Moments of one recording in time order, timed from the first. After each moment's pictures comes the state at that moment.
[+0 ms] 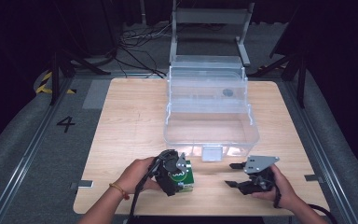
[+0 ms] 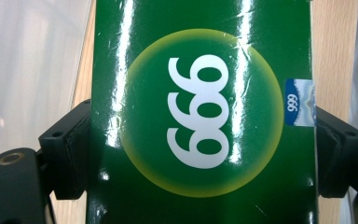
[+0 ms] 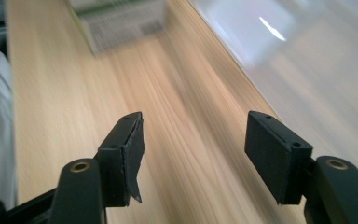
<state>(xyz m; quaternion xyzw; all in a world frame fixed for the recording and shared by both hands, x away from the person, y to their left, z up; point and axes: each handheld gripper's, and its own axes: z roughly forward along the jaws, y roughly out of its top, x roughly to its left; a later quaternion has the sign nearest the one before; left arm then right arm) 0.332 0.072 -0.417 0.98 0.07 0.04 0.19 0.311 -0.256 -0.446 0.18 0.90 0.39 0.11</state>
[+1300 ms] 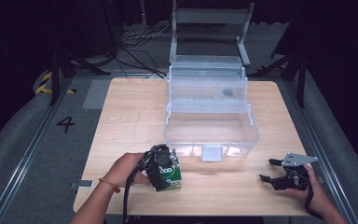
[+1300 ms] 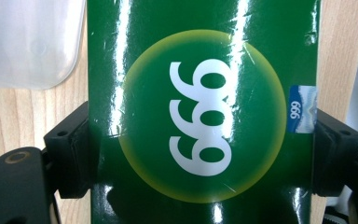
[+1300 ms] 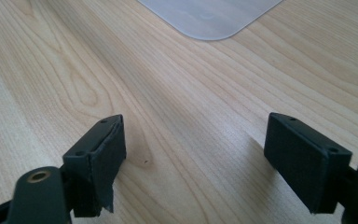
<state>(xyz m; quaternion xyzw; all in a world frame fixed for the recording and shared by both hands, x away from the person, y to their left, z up) 0.346 0.087 -0.409 0.99 0.08 0.01 0.12 0.326 -0.370 -0.486 0.33 0.86 0.38 0.14</state>
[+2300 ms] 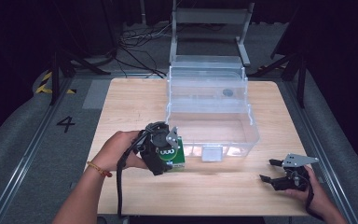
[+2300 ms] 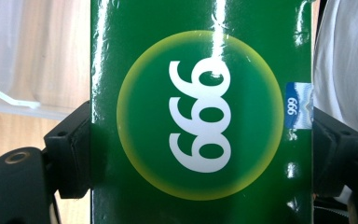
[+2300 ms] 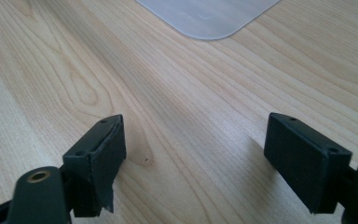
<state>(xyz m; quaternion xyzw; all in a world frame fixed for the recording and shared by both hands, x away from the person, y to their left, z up) 0.346 0.086 -0.295 0.98 0.03 0.07 0.15 0.324 -0.371 -0.487 0.33 0.85 0.38 0.14</state>
